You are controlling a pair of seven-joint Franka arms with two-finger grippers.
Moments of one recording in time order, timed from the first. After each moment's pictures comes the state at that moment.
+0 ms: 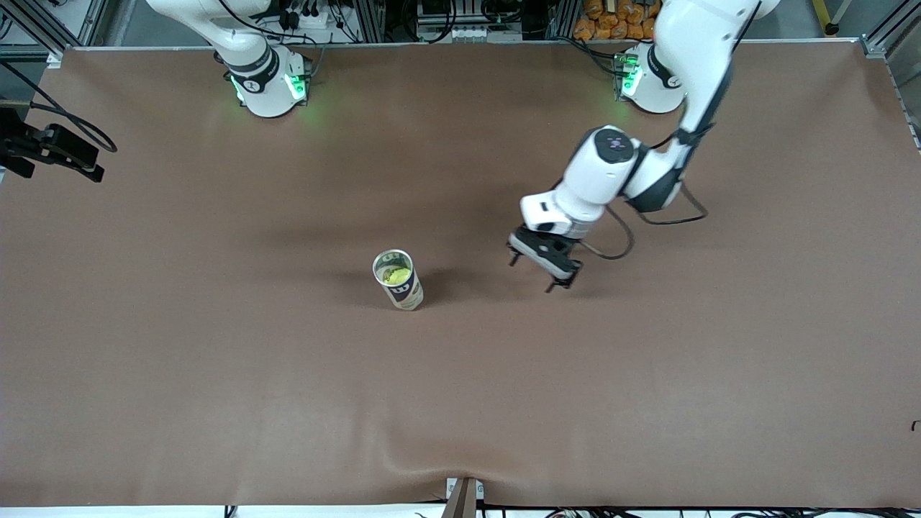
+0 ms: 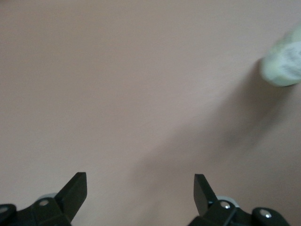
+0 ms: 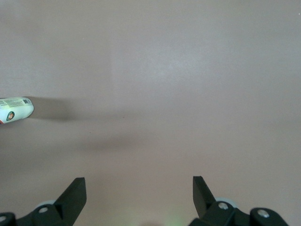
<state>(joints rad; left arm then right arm) -0.33 0.34 -0.22 -2.11 0.06 2.81 0.04 0.02 0.00 -0.01 -1.45 -0.04 1.42 0.06</state>
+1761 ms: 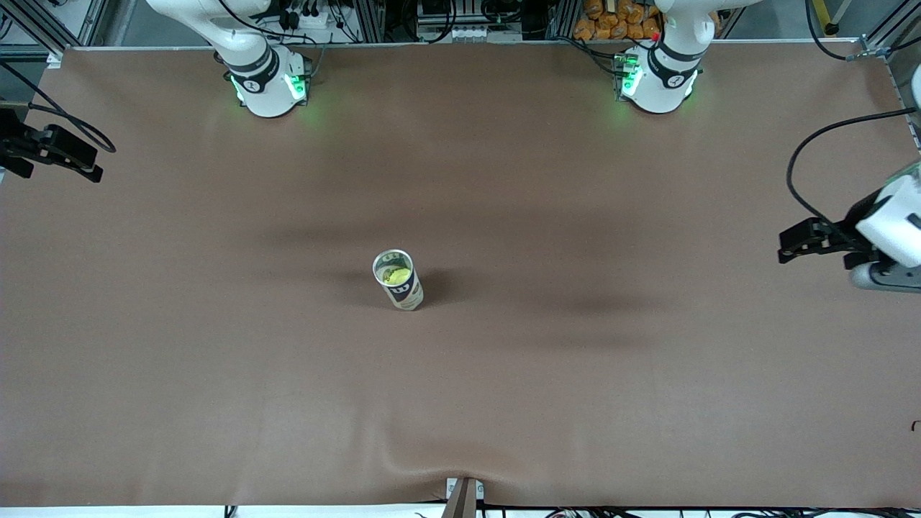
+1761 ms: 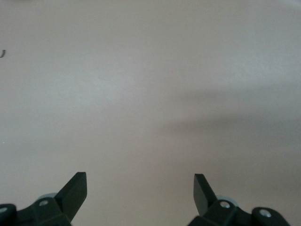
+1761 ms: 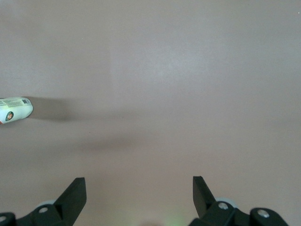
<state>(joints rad) 0.16 0.22 -0.21 -1.41 0.06 1.67 0.04 0.02 0.00 -0.01 -1.45 -0.04 1.42 0.06</state>
